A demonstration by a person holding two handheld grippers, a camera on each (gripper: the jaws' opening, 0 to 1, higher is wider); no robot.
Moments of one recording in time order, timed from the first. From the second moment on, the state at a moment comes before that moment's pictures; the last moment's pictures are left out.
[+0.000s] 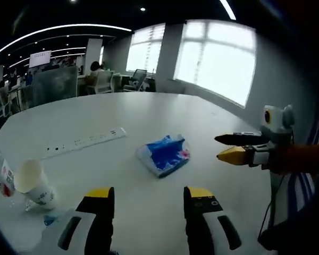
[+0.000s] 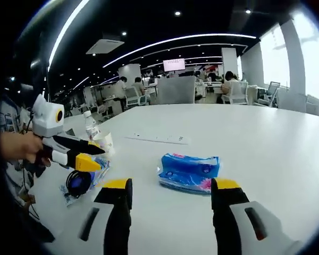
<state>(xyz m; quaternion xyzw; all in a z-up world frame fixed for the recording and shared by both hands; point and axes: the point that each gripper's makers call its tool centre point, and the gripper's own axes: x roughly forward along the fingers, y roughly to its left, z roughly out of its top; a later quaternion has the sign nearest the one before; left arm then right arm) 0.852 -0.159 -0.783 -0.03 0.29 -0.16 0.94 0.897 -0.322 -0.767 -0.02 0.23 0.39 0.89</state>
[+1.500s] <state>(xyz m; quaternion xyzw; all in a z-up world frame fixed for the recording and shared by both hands) 0.732 -0.051 -0.806 -0.04 0.36 -0.18 0.92 0.788 -0.207 -0.777 -0.04 0.28 0.48 0.83</state>
